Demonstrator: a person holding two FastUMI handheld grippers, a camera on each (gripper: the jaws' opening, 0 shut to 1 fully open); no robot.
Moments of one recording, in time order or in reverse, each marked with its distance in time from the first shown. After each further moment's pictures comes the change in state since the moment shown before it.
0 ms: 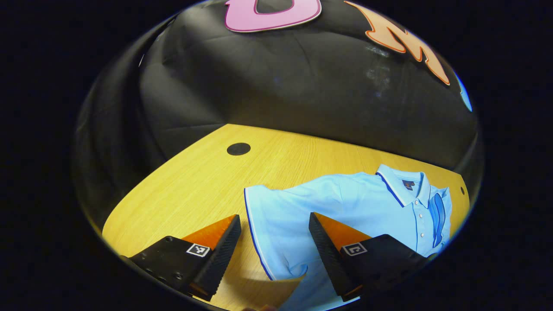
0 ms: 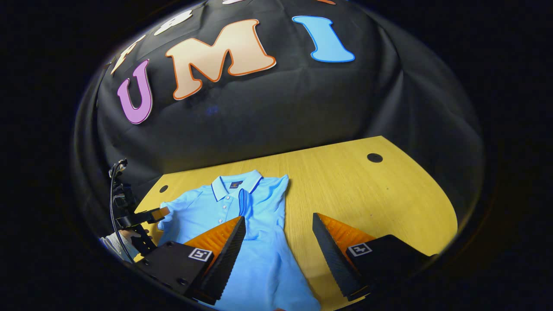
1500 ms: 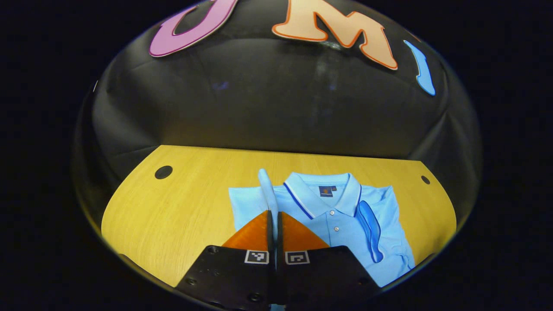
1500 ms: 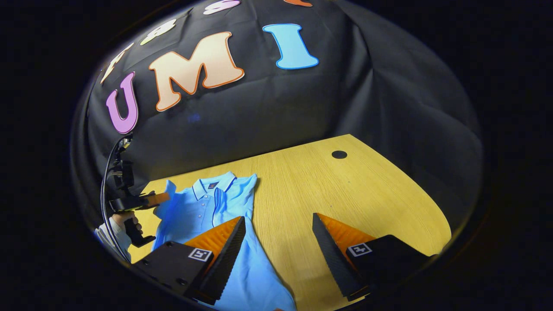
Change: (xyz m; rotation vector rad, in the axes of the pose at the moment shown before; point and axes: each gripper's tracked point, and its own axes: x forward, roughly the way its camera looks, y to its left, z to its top) left arm -0.043 -0.169 0.027 0.182 -0.021 -0.300; right arm -0.045 -0.064 -0.012 0.053 -0.024 -0.098
